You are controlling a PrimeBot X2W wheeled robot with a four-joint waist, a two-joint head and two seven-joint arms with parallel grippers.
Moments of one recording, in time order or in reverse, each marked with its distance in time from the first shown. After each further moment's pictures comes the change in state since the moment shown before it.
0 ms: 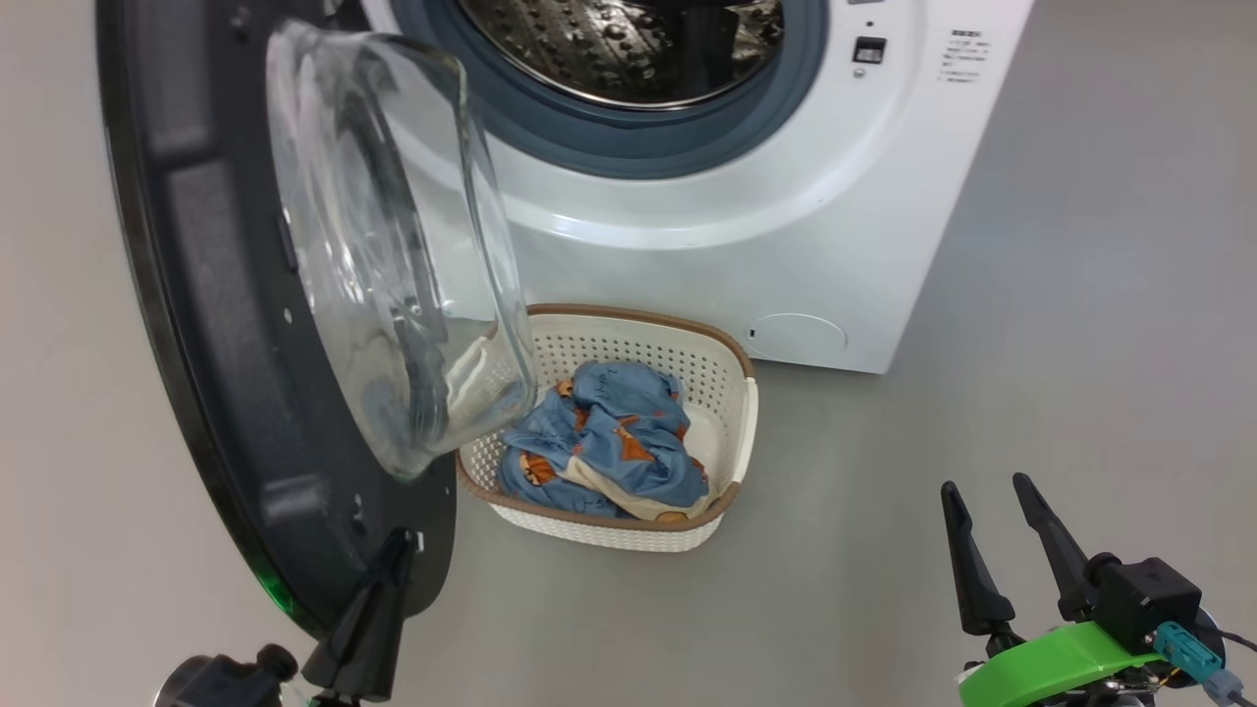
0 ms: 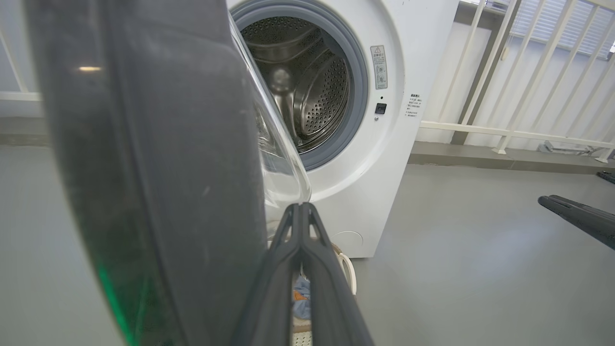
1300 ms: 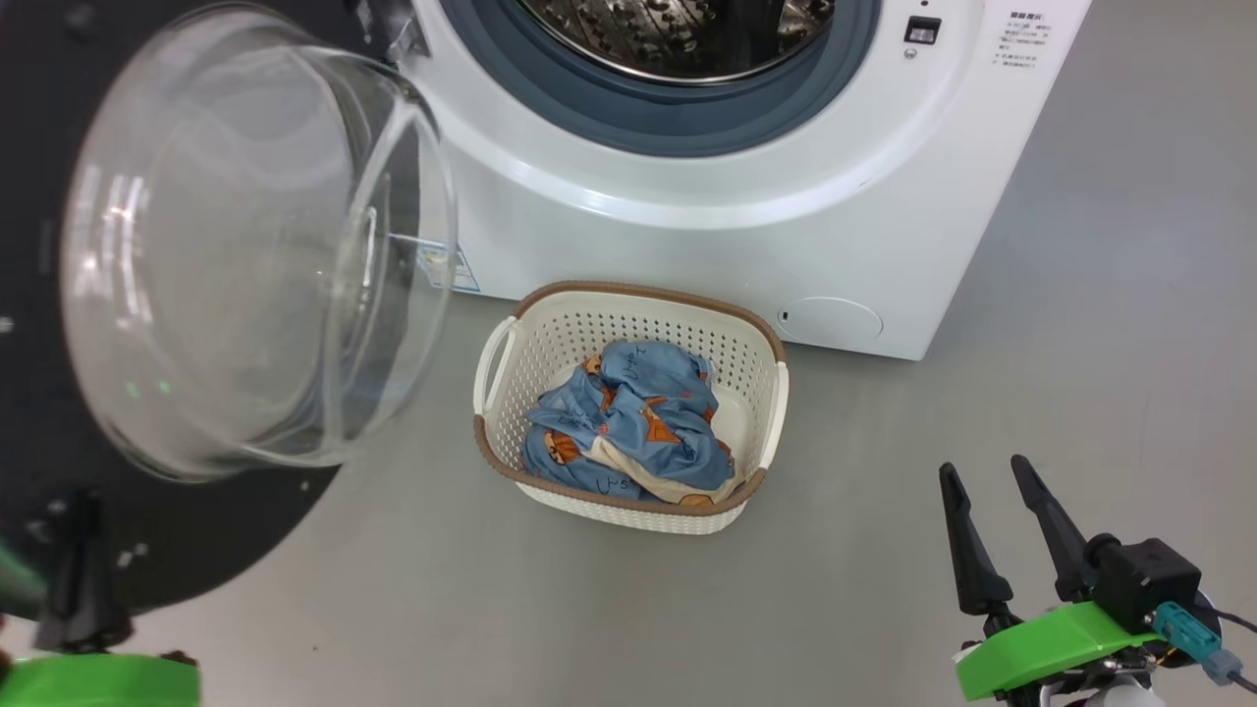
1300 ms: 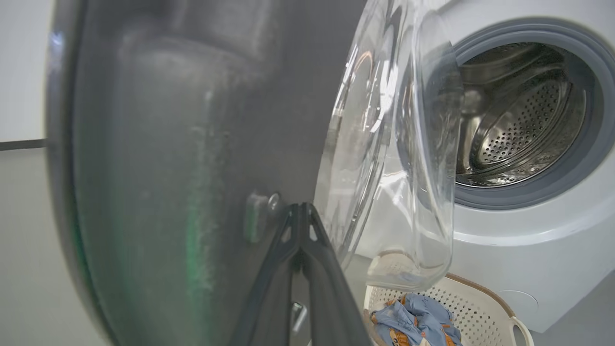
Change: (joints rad) left arm -0.150 -0.026 0.418 0.283 -0.033 0.014 0.000; right arm -0.031 -0.001 0.003 0.020 0.010 0.000 0.000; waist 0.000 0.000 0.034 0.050
